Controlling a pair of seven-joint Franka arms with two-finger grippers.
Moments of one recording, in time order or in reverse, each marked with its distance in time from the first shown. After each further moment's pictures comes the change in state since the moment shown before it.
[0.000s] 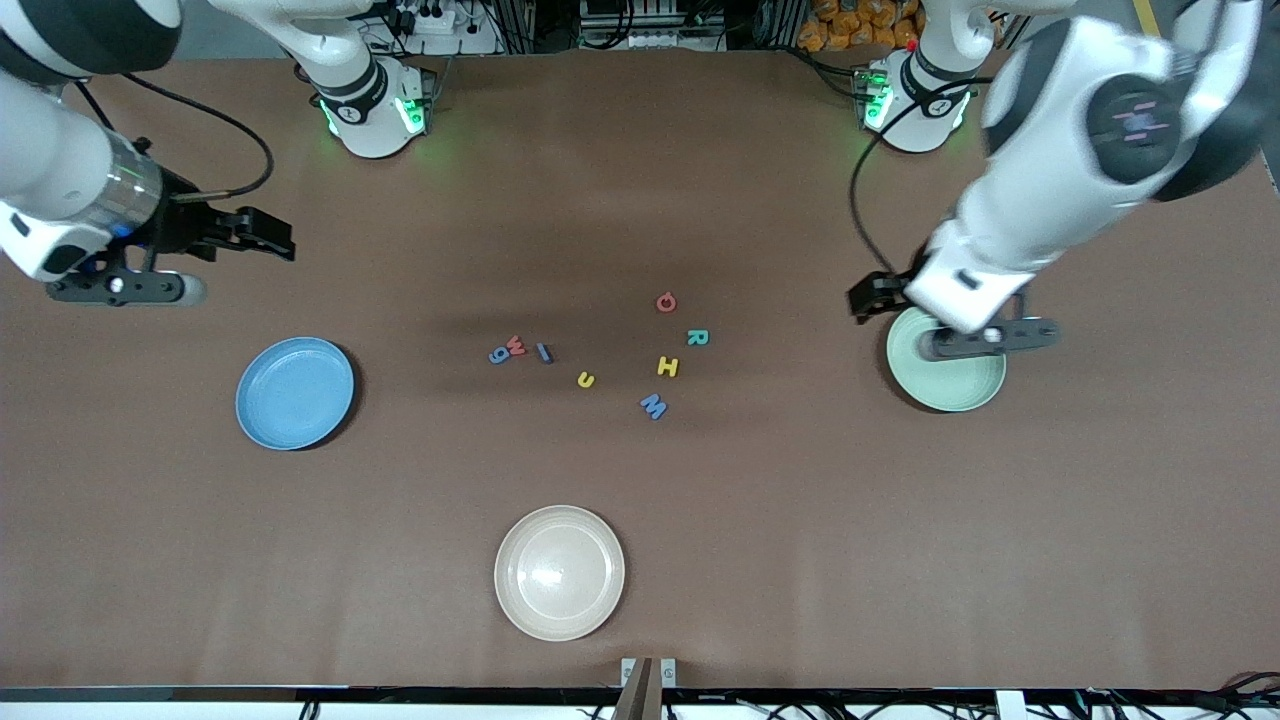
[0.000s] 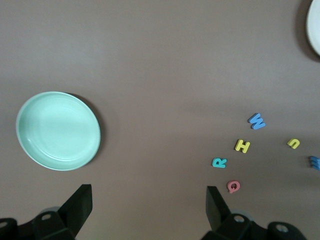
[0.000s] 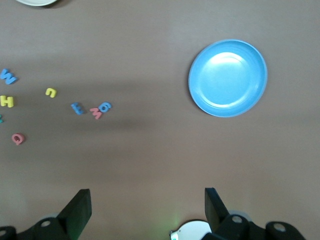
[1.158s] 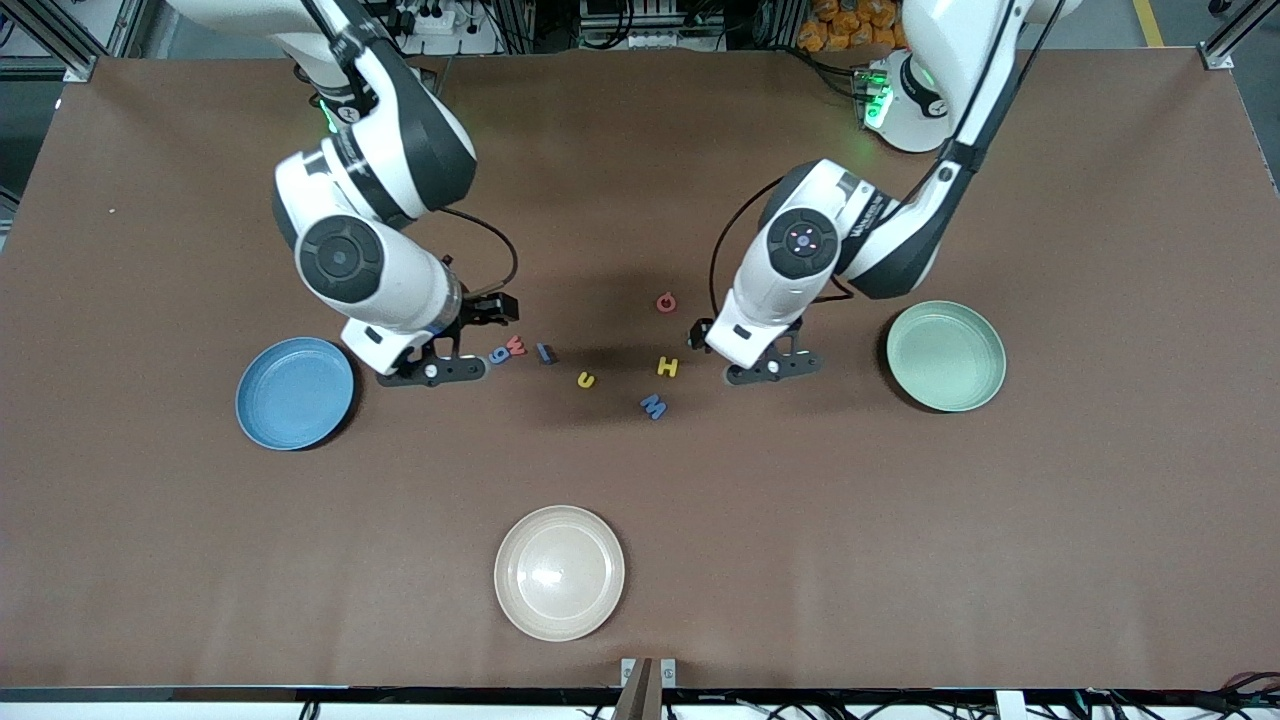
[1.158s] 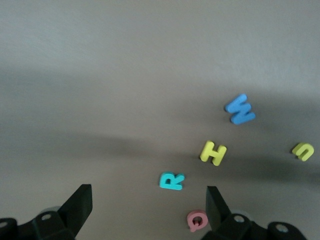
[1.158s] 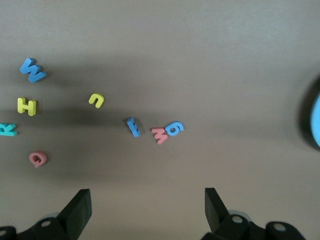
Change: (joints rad) left arm -0.172 0.263 -0.061 -0.207 0.008 0.491 -0.226; right arm 0.314 0.337 0.003 -0.007 0.001 0.310 0.208
